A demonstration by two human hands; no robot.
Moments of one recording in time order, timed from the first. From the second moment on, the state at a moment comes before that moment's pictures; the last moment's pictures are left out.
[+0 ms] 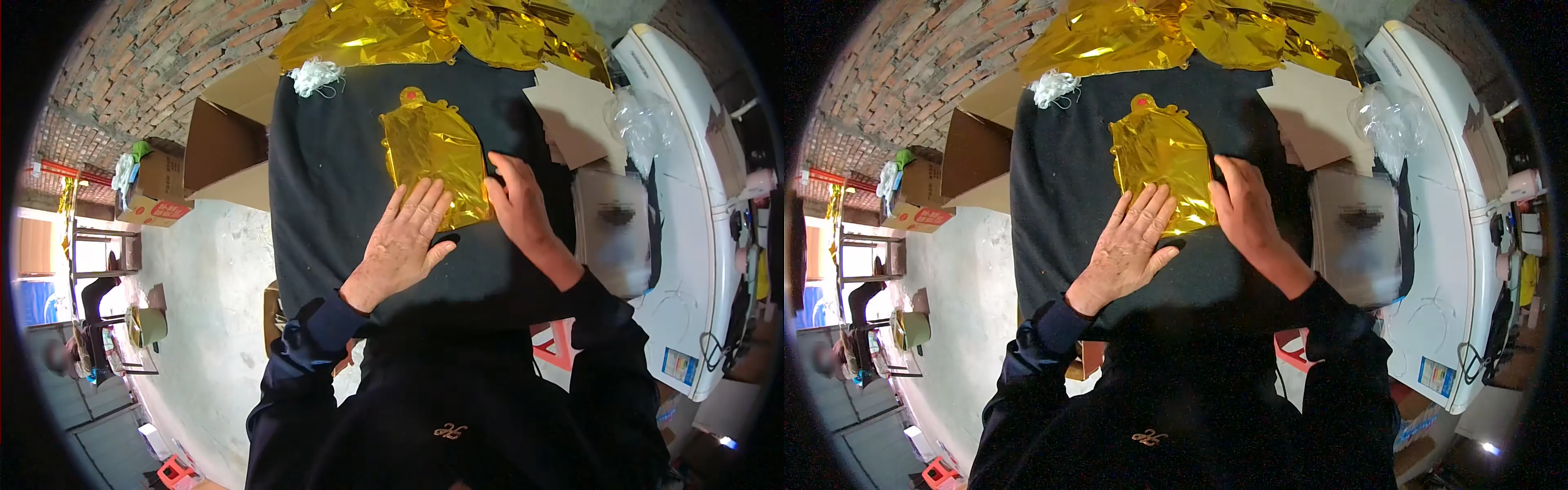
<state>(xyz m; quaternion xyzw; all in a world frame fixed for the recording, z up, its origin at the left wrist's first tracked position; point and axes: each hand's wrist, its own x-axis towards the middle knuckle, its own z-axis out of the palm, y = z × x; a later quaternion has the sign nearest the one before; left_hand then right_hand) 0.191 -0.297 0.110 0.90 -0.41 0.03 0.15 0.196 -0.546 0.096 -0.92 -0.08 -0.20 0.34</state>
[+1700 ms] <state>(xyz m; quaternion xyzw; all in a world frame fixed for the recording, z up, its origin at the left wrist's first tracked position) 0.132 -0.273 0.113 0.80 -0.44 0.09 0.39 0.108 -0.560 0.122 -0.89 -0.36 -0.16 0.21</state>
